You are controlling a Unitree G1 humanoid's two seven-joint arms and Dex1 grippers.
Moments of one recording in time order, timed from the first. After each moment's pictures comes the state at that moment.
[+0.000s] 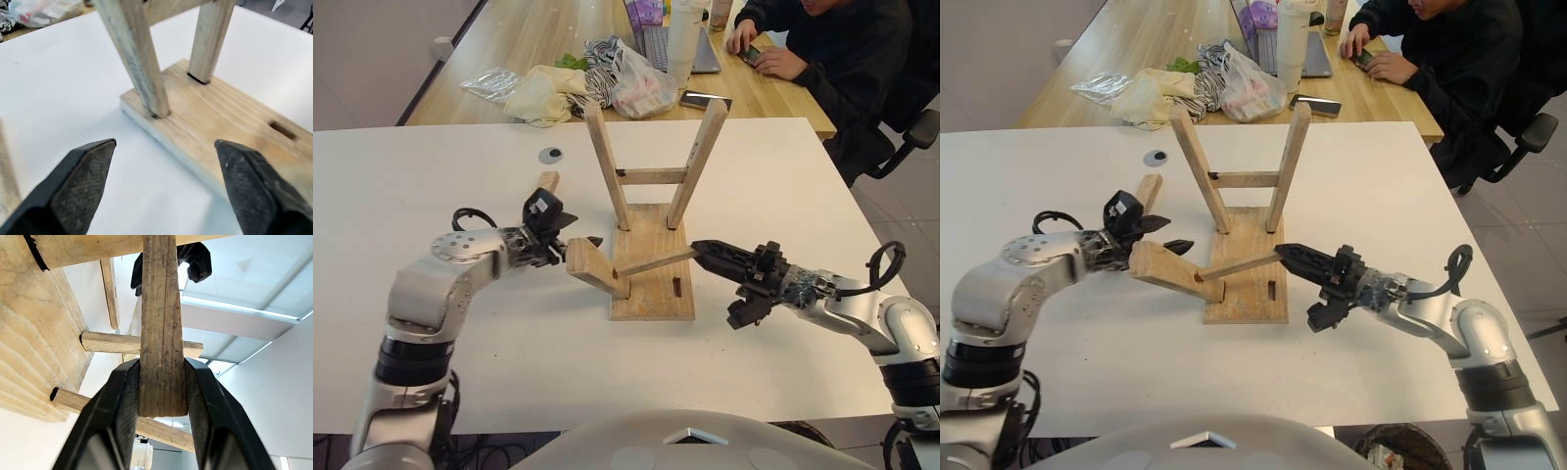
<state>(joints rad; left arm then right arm) -0.17 0.72 -0.01 -0.32 -0.43 0.82 -0.82 -0.03 -0.72 0.08 -0.15 -0.98 -0.94 -0.03</state>
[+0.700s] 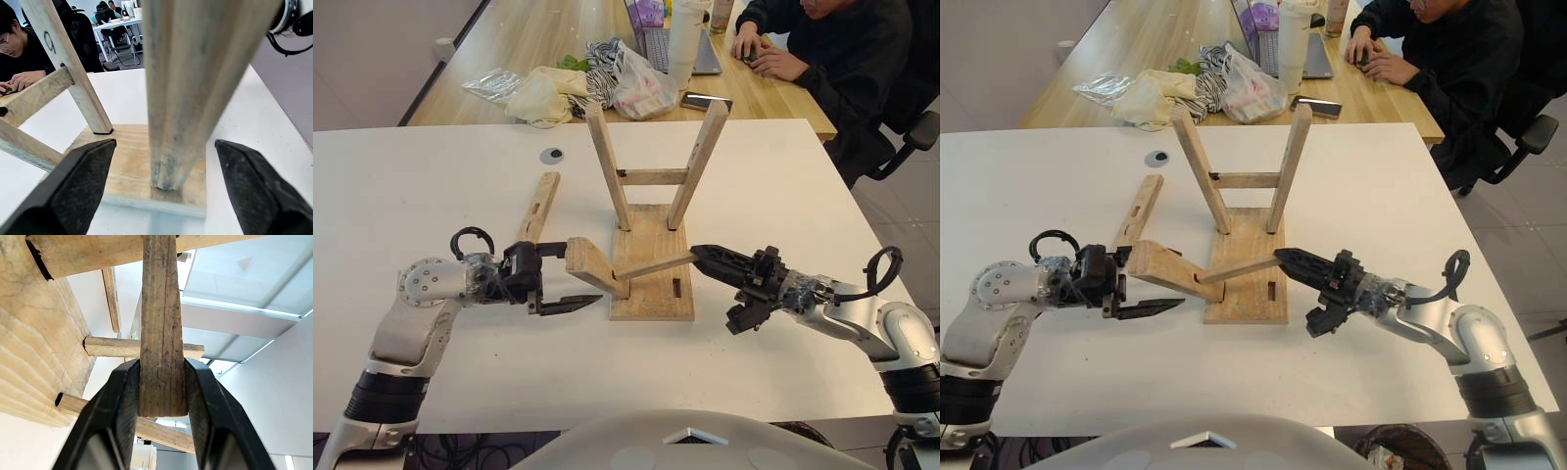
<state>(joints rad) 0.02 0.73 0.00 -0.27 -0.52 0.11 -1.20 -0.01 -0.73 0.09 -0.15 -0.95 -0.94 -0.03</state>
